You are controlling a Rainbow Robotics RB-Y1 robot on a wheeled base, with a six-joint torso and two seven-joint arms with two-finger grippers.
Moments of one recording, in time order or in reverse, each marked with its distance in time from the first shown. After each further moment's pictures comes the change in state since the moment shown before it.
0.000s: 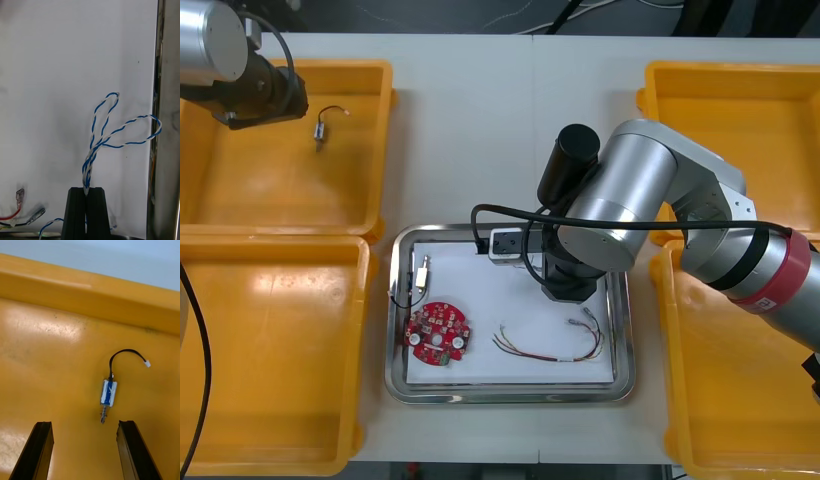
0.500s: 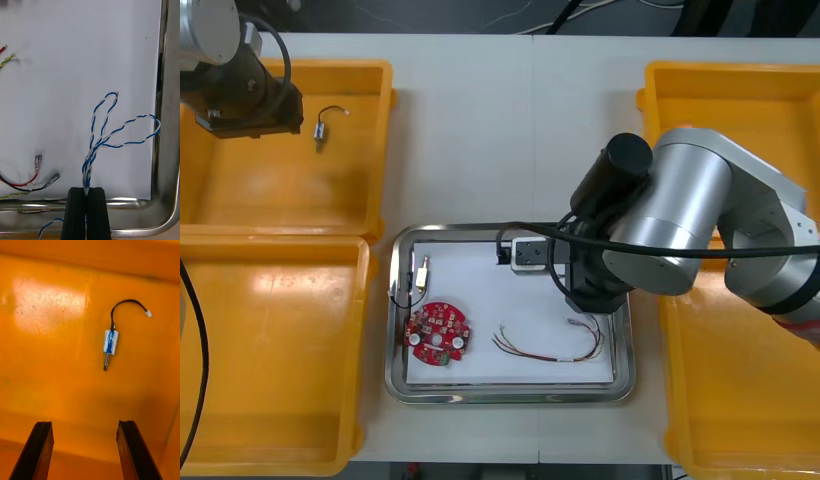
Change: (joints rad) right arm 0.082 -0.086 -0.057 -0.190 -0.001 0.054 -0.001; left arm 0.006 0.009 0.001 -0.142 0.001 0.285 0.001
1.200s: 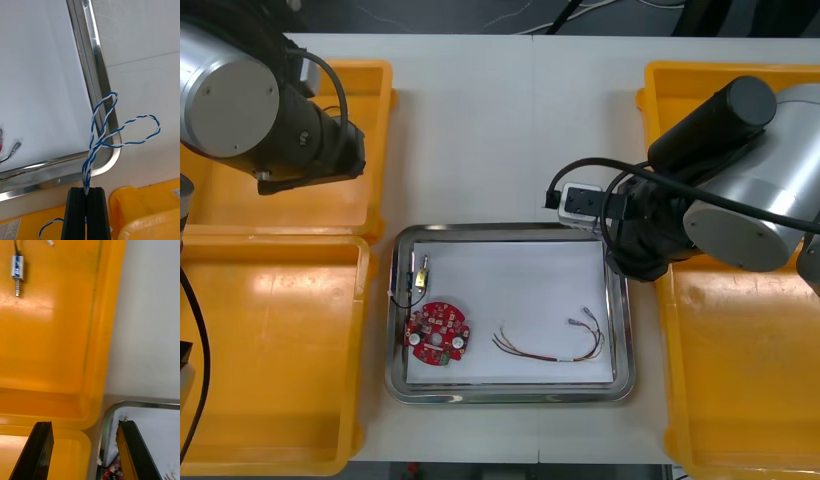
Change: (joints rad) right arm 0.129 -0.050 -0.264 -0.155 0.028 0.037 0.000; left arm 0.190 -0.025 -0.128 -0.595 0.160 0.258 0.329
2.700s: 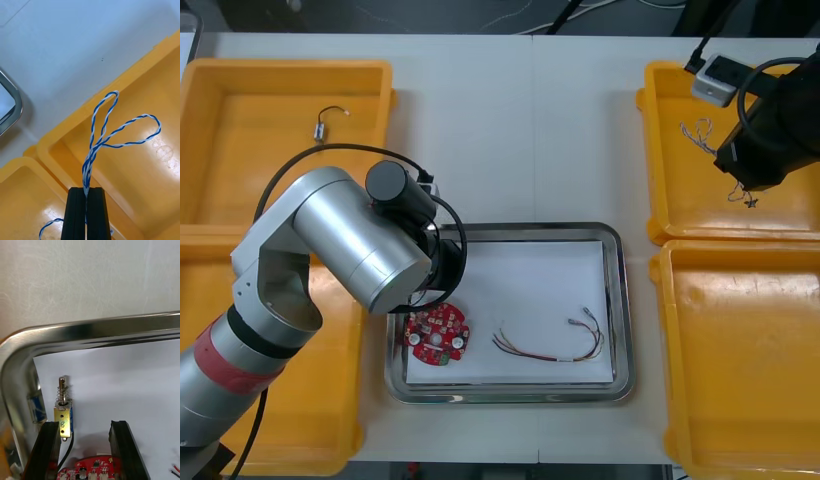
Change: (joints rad) right arm -0.094 -0.019 -0.486 0.252 -0.138 0.206 -0.014; left arm 0.191 -0.109 -0.435 0.013 -0.185 -0.259 0.062
